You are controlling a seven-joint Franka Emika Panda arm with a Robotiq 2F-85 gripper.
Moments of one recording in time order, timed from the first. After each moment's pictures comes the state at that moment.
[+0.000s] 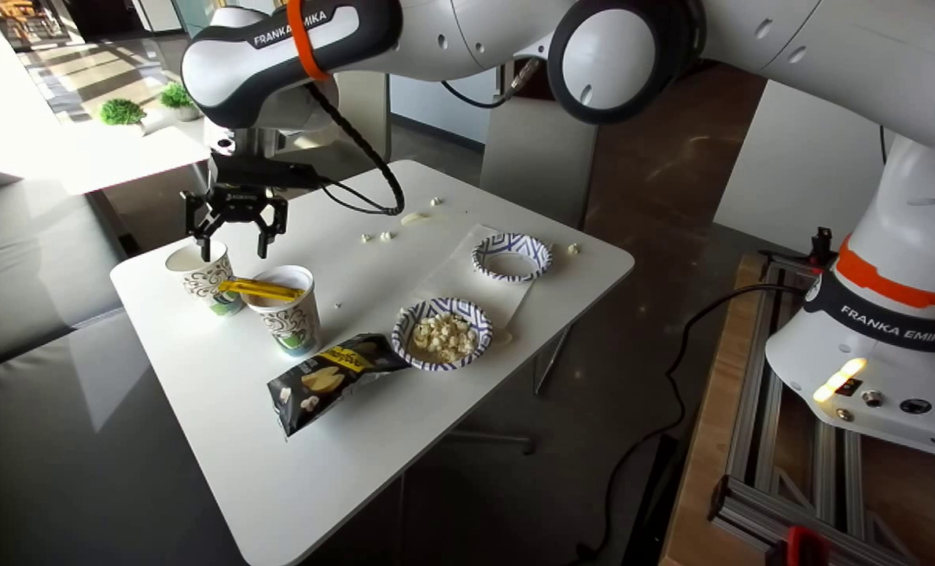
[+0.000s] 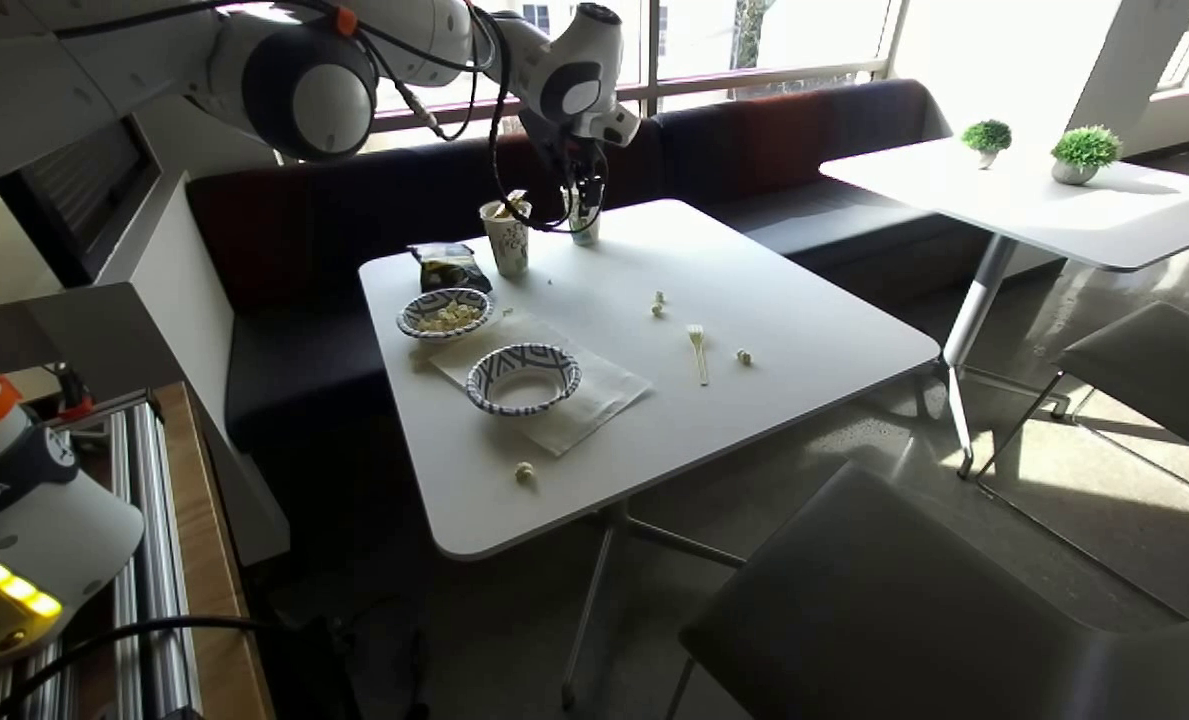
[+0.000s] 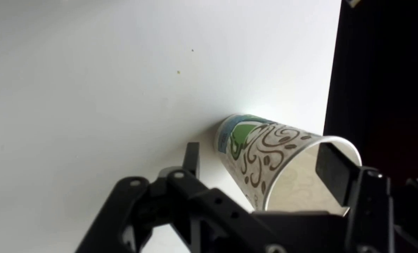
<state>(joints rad) 0.23 1.26 0.15 -0.64 0.22 2.09 0.37</state>
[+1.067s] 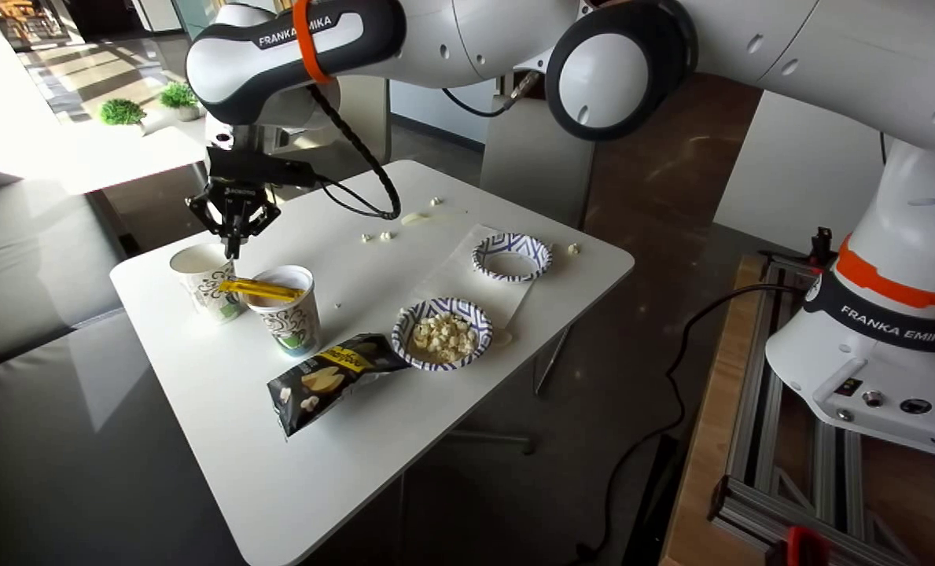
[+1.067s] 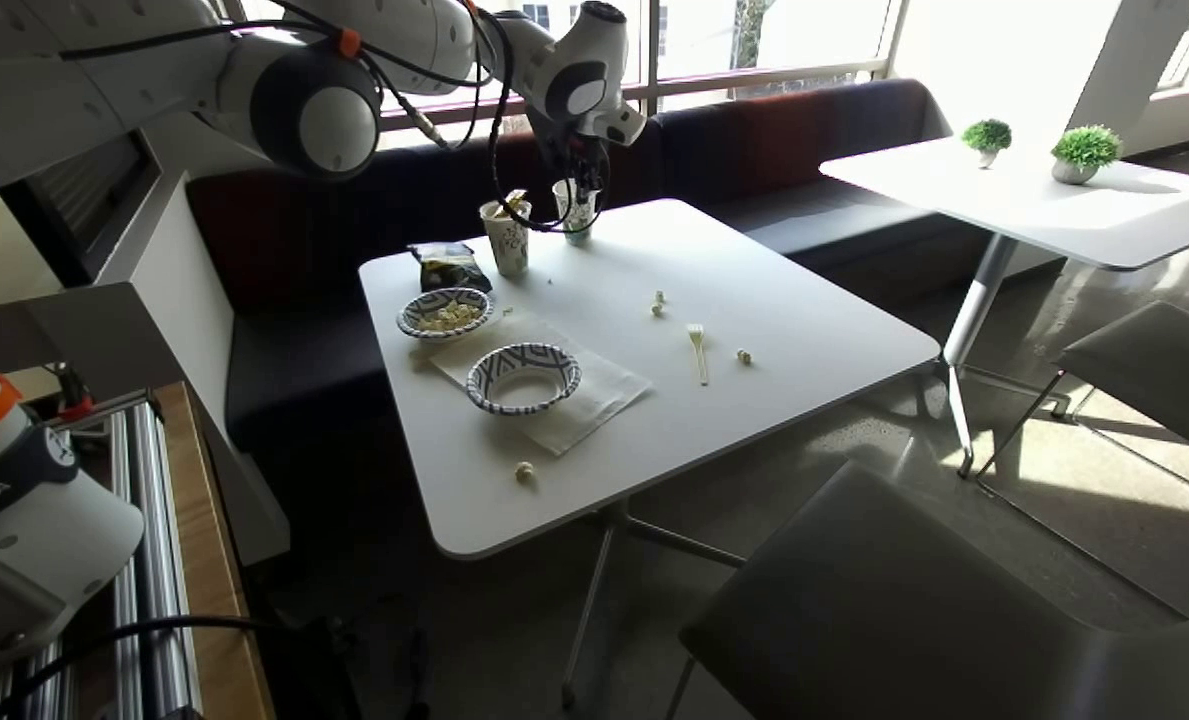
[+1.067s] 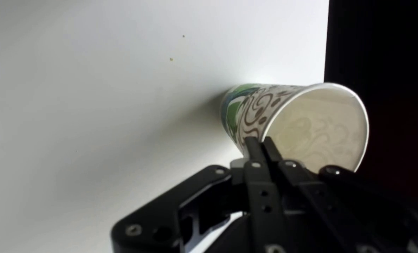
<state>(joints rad) 0.22 1.31 0.15 -0.55 0.22 2.08 0.45</state>
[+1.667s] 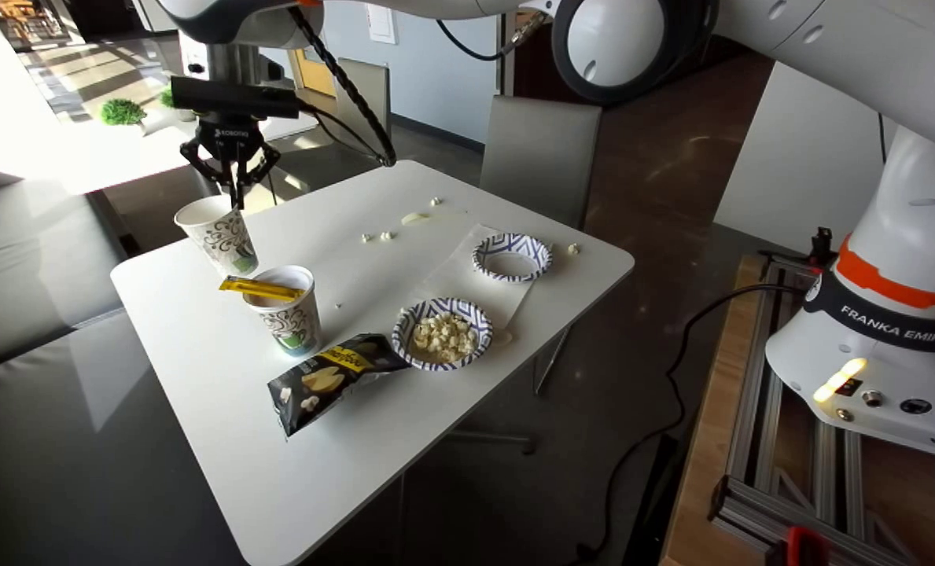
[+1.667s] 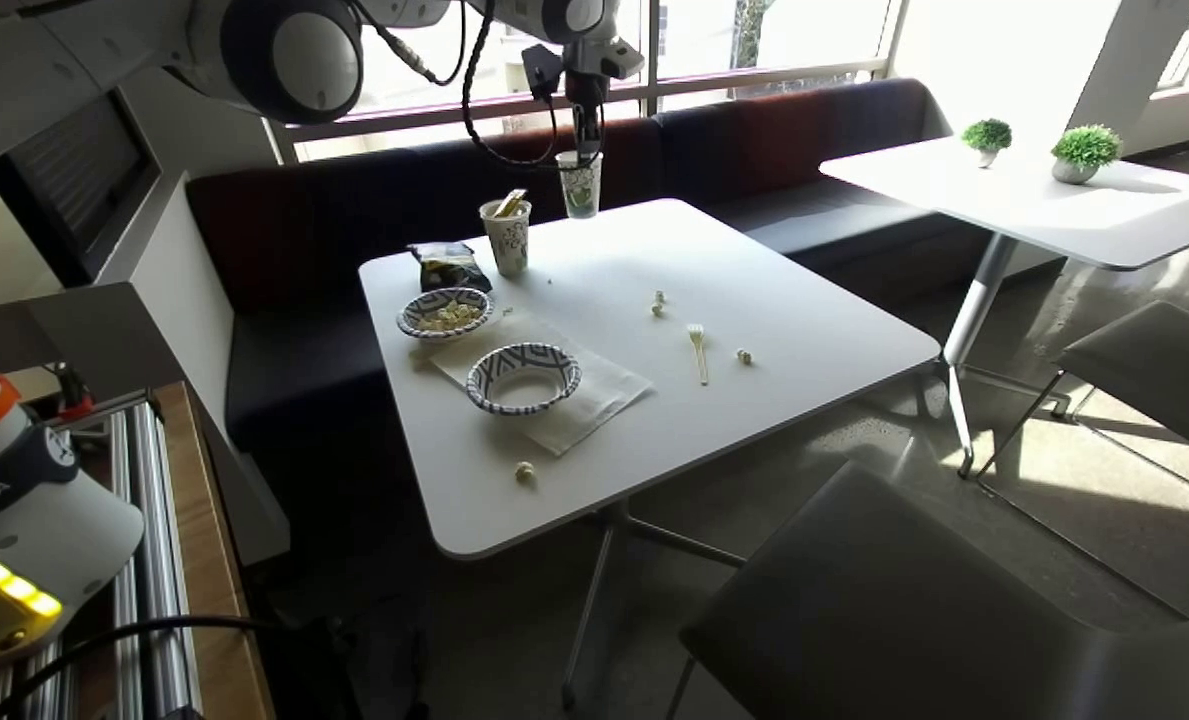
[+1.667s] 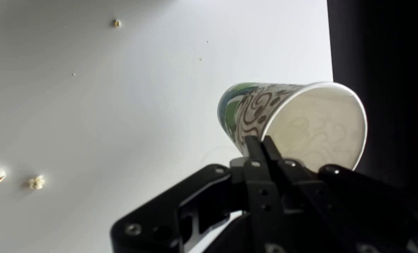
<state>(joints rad) 0.25 1.17 0.05 -0.54 0.15 1.86 0.68</state>
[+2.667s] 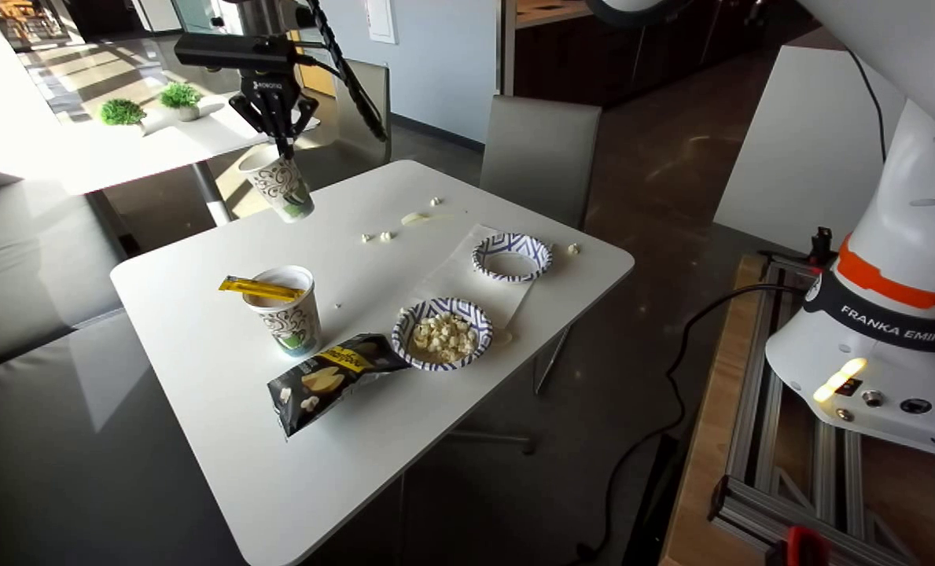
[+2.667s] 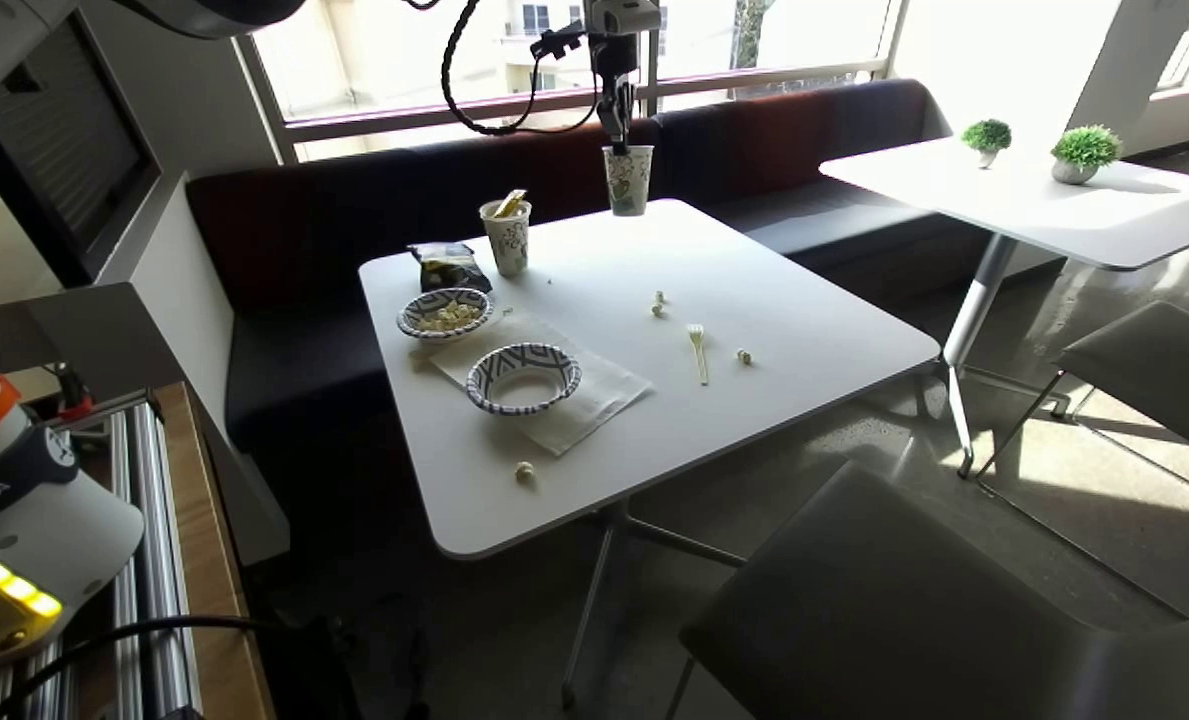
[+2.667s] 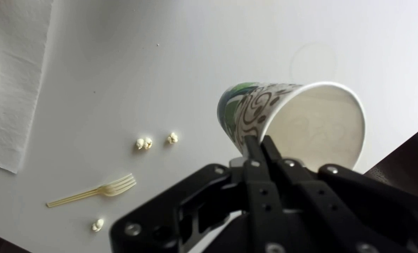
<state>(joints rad) 0.27 0.97 -0.14 -0.78 0.10 1.85 1.16</state>
